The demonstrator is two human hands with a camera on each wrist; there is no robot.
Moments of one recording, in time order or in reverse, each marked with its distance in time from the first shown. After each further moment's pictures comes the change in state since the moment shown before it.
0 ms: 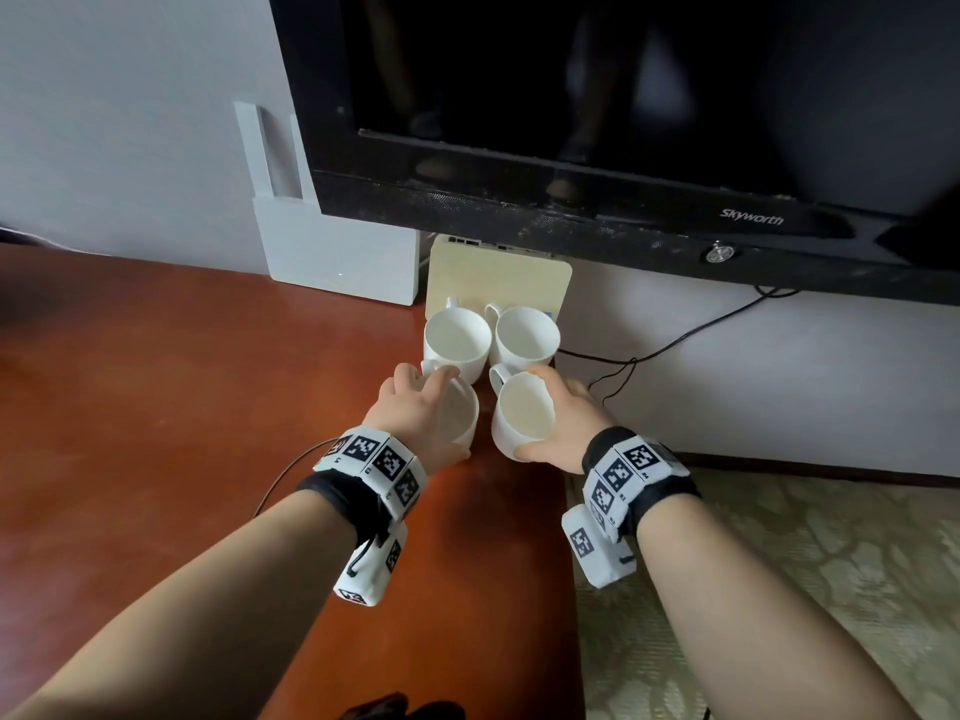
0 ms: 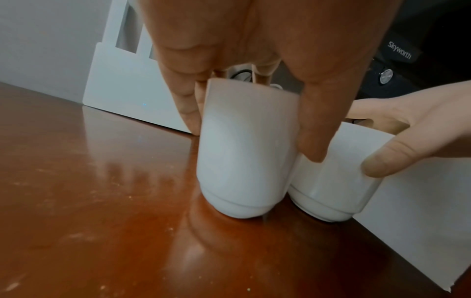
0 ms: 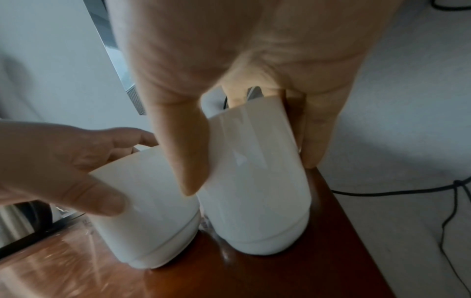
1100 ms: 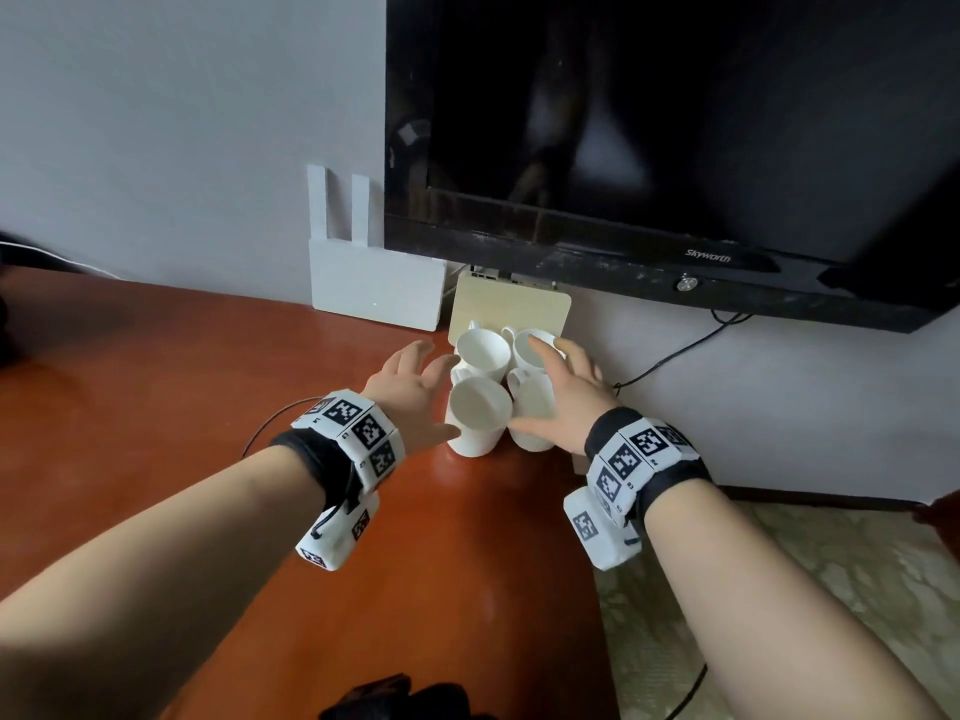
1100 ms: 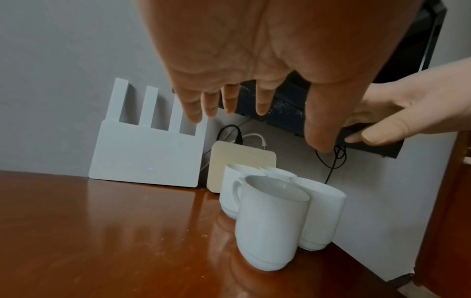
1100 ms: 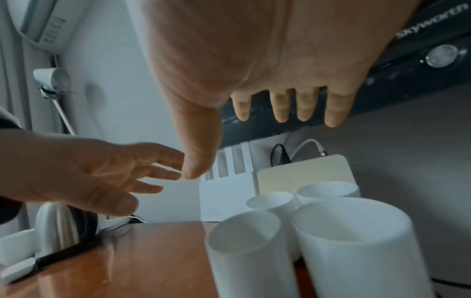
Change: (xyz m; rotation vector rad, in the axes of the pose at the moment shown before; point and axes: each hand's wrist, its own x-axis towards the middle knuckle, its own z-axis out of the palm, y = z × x) left_hand -0.069 -0.040 -0.062 0.140 0.088 0.201; right_hand -0.078 -0.080 -0.008 -0.182 0.210 -0.087
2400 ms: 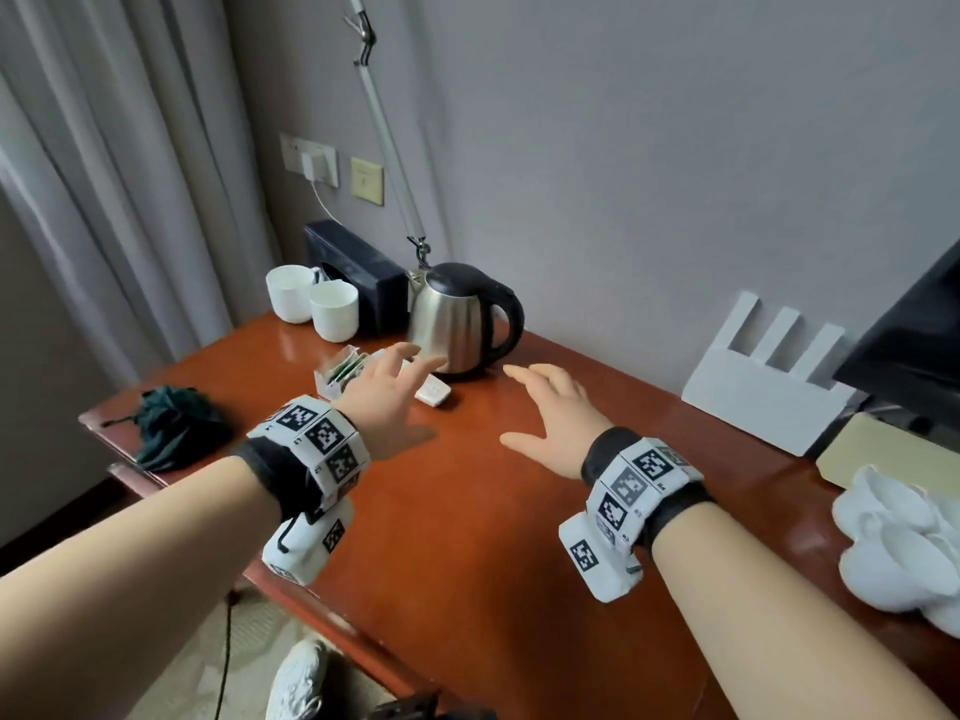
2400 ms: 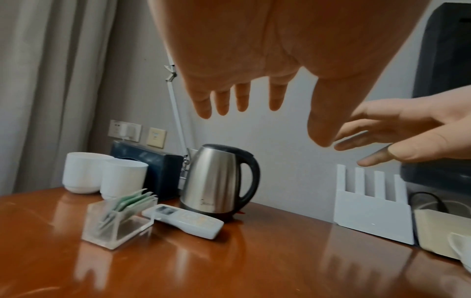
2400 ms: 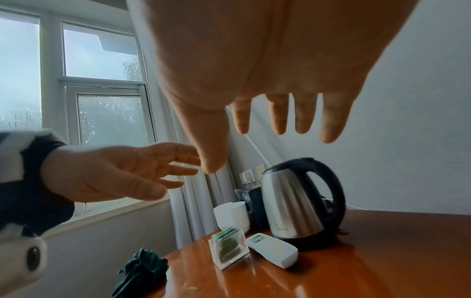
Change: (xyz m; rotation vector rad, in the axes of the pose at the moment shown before) left_hand -0.318 -0.388 -0.102 -0.069 0.319 -0.388; right_hand -0.061 -0.462 0.142 -0.061 -0.158 -0.655
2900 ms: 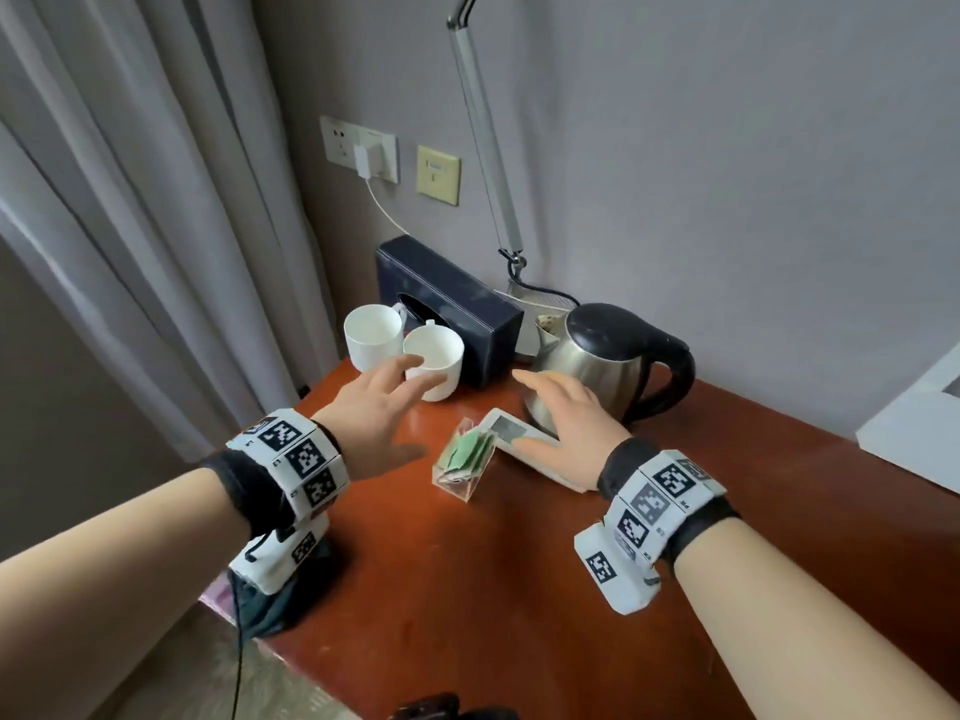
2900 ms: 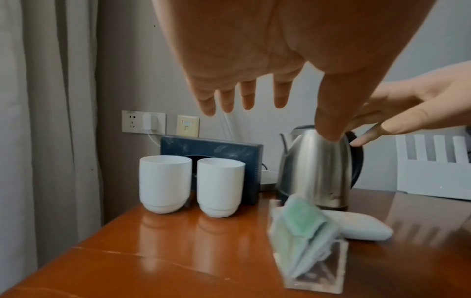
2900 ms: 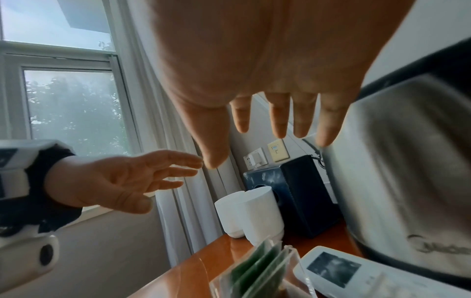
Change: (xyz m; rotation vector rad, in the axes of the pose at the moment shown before) left_hand 0.121 -0.239 -0.052 0.104 -0.130 0.067; right_hand 0.225 -0.112 0.049 0.079 -0.068 0.050
